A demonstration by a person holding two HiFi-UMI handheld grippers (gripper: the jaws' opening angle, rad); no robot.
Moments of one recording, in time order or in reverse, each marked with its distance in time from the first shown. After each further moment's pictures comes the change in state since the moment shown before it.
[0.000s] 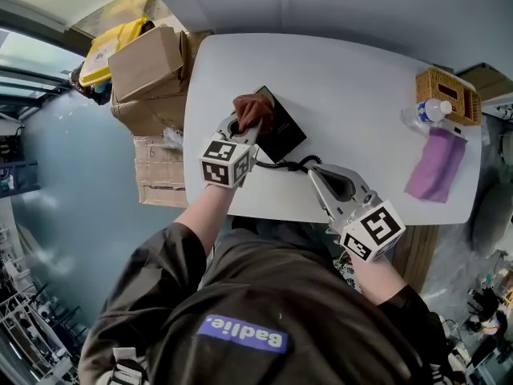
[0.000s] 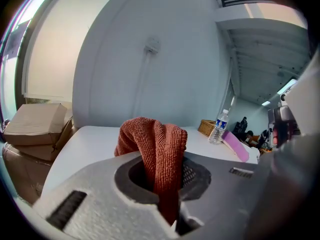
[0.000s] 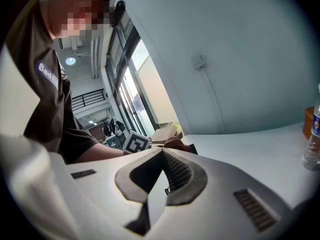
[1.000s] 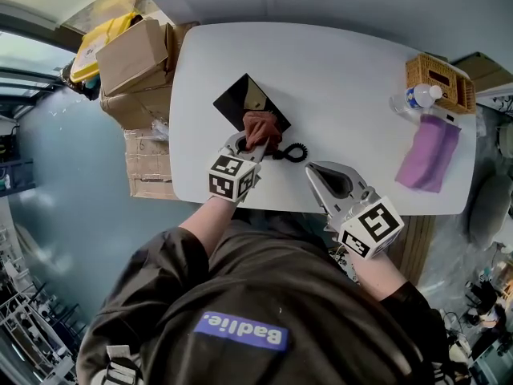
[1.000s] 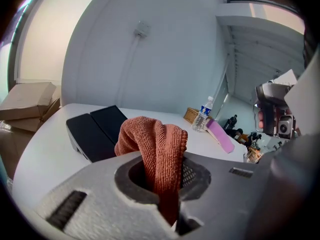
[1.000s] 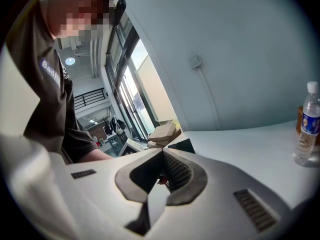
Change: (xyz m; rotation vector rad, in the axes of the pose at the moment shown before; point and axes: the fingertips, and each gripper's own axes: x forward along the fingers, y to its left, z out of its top) left arm 0.002 -0.079 -0.069 -0.042 0.111 -0.097; right arm -0.035 -0.009 -0.015 0.007 0.027 0.007
